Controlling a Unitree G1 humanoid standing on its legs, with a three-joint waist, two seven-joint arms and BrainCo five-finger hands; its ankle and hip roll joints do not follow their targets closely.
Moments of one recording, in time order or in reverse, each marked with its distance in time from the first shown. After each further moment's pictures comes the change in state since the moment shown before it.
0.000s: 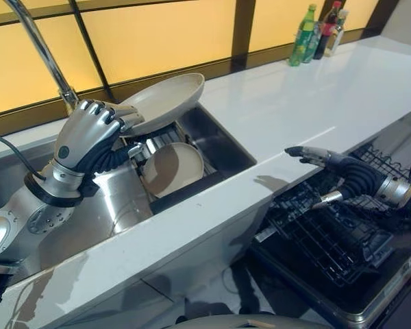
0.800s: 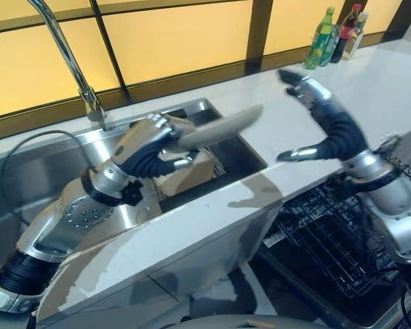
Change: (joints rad) left arm -0.207 -0.178 -0.244 -0.144 -0.396 -0.049 -0.465; right arm -0.324 0.246 0.280 -0.092 -0.277 -0.100 -0.402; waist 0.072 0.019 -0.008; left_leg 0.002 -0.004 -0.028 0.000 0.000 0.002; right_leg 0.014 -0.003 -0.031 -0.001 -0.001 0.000
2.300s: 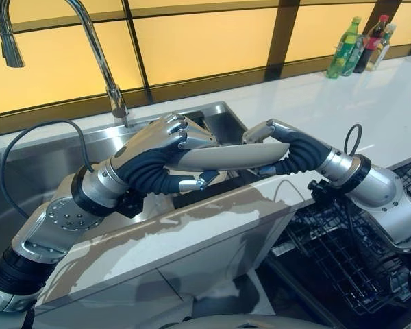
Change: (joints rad) left arm -0.029 0.023 0.031 -0.055 -0.183 -0.074 -0.083; right arm -0.107 -0.100 0.127 -0.001 0.022 0.041 0.172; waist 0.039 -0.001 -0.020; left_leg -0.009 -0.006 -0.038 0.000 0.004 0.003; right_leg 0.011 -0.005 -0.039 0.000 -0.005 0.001
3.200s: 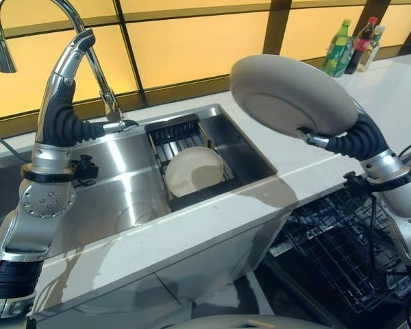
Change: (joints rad) left arm 0.146 -0.078 0.313 0.240 0.128 0.226 0.385; right arm 0.271 0.126 -0.377 0.095 -0.073 -0.064 -0.170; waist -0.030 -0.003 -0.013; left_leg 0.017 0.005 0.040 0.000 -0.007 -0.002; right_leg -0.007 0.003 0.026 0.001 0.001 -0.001
